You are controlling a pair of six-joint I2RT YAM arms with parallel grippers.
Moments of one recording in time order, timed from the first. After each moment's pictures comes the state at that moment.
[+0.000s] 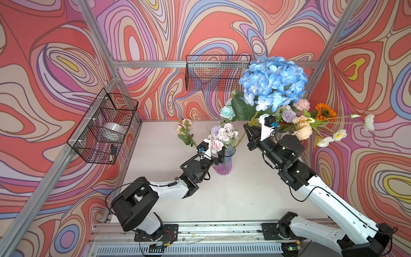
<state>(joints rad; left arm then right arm) -0.82 1.51 0.62 1.13 -0.30 -0.09 0.58 1.04 1.01 0.09 0.04 0.06</state>
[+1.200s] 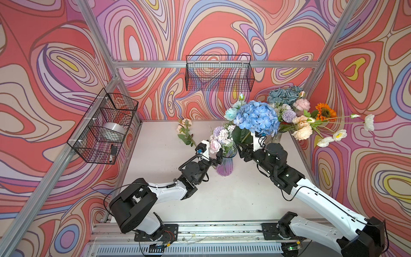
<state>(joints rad) -0.82 1.49 0.59 1.14 -0.31 -0.12 0.58 1.01 0.83 0.02 0.07 0.23</state>
